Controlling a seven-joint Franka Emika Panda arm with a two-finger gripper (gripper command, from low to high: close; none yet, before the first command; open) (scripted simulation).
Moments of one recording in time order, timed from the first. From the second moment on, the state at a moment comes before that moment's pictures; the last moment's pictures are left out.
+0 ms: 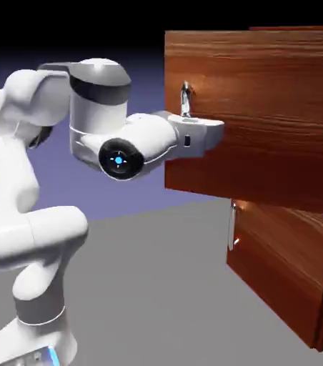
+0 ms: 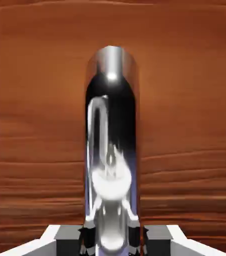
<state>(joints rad) 1.67 0.97 -2.78 -2.69 1.76 1.01 -0.99</state>
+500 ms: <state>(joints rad) 1.58 0.43 -2.83 -2.30 1.32 0.73 -1.28</state>
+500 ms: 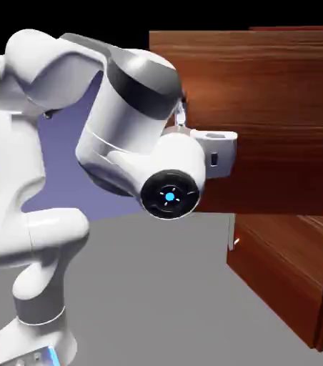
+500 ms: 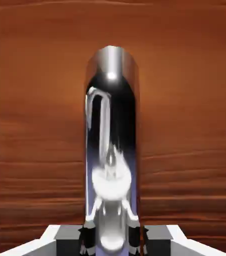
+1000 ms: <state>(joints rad) 1.61 -0.09 -2.79 -1.77 1.06 0.55 -1.34</state>
